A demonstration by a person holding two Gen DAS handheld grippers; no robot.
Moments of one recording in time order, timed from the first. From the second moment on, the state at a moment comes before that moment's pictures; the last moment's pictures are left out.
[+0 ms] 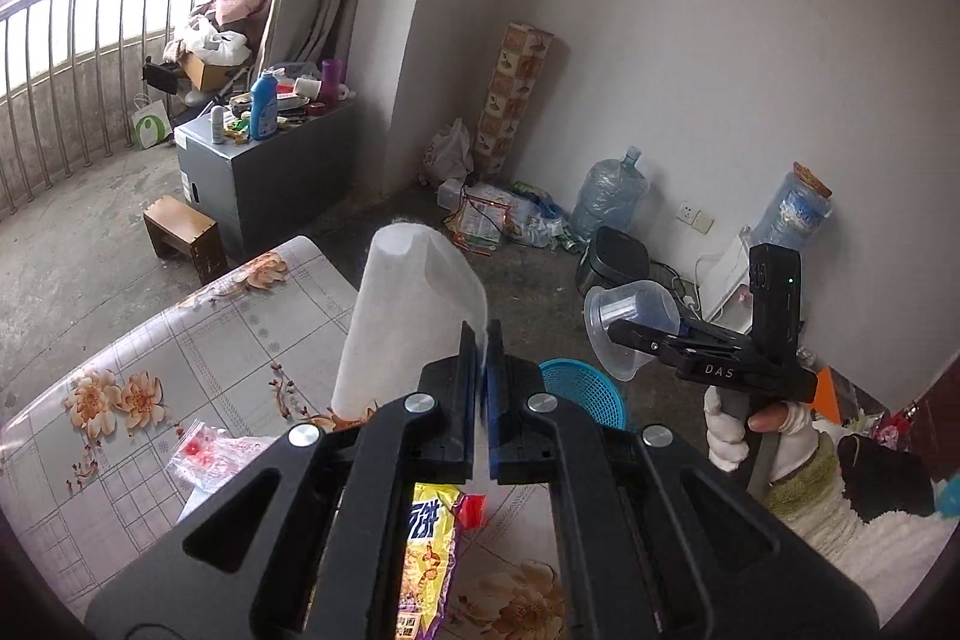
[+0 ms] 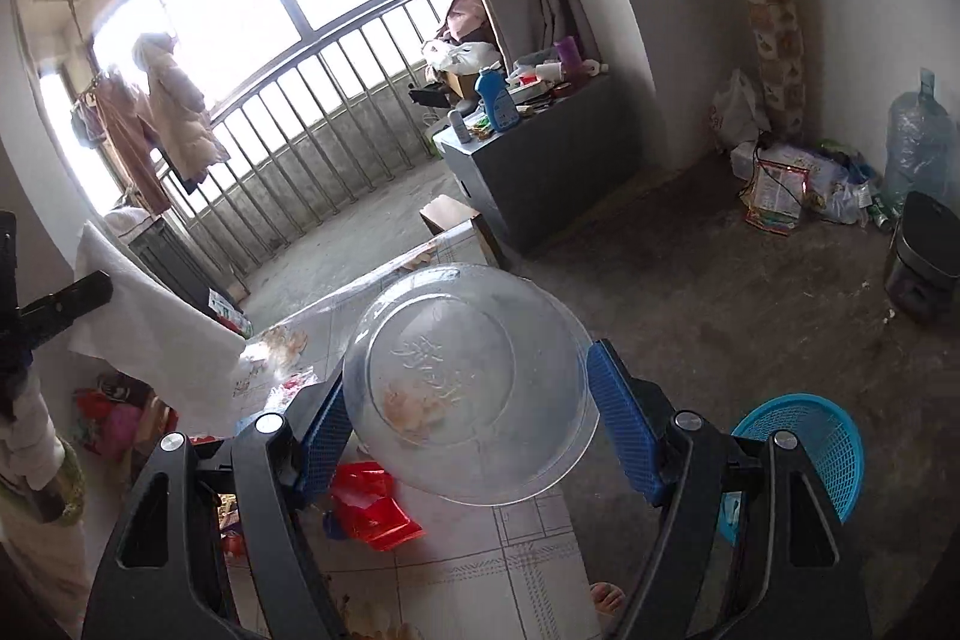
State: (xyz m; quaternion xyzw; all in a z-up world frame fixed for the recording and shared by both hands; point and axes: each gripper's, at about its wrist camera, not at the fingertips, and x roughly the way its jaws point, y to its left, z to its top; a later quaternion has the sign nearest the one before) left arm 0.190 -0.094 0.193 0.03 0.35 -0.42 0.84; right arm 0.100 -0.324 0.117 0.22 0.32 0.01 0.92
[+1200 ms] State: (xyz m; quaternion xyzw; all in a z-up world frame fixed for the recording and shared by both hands) left arm 0.188 -0.515 -0.084 0.16 0.55 -0.45 0.69; right arm 0.016 -0.569 -0.211 0.46 0.39 -0.30 0.74
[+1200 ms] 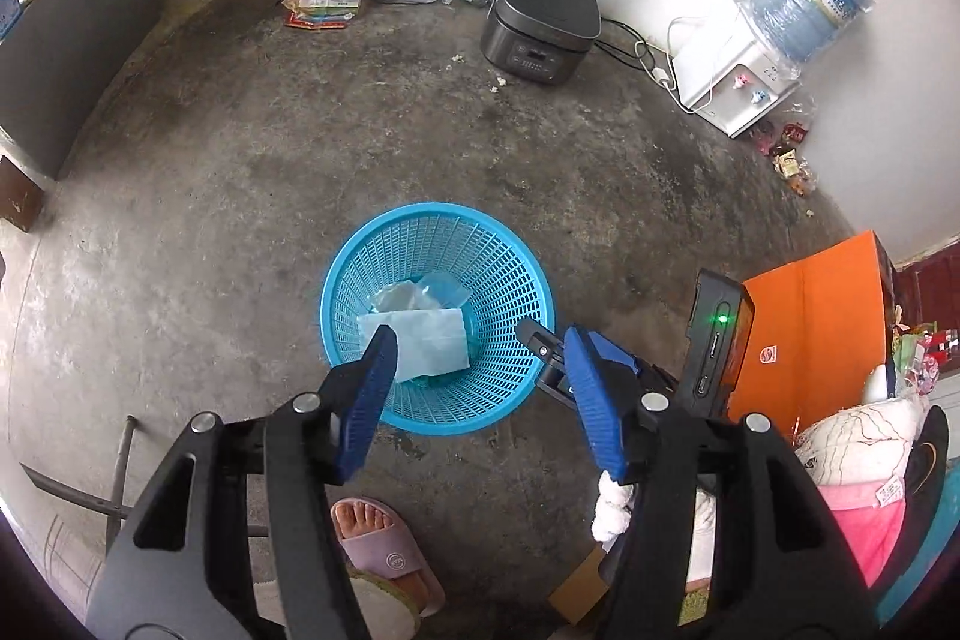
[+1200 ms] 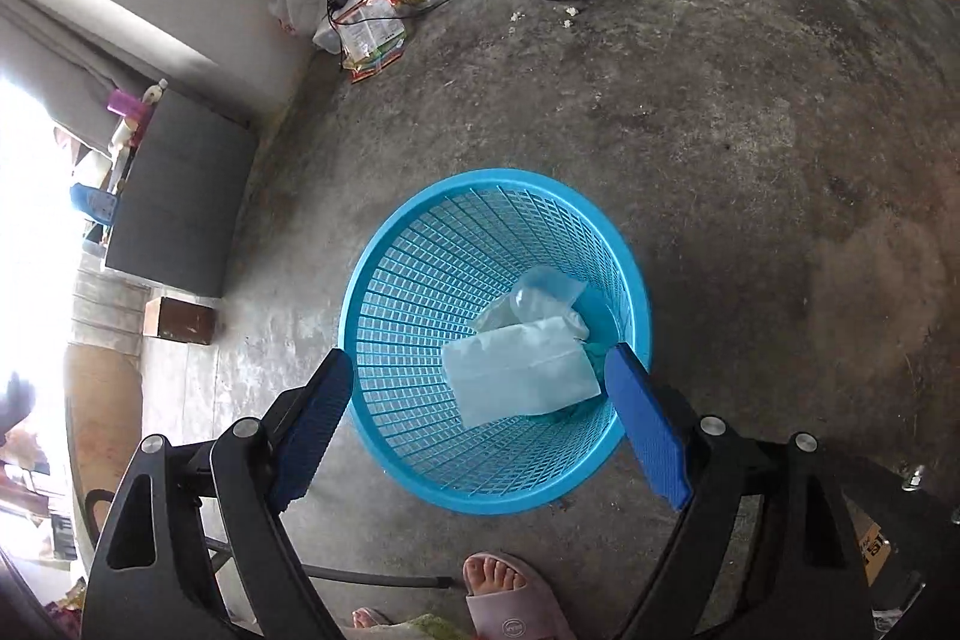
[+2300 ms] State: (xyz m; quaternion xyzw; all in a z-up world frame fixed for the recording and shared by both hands) left arm 0.127 -0.088 0.140 -0.03 0.27 -0.26 0.93; right arm 0.015 -0.263 0.065 0.07 0.22 -0.21 0.95
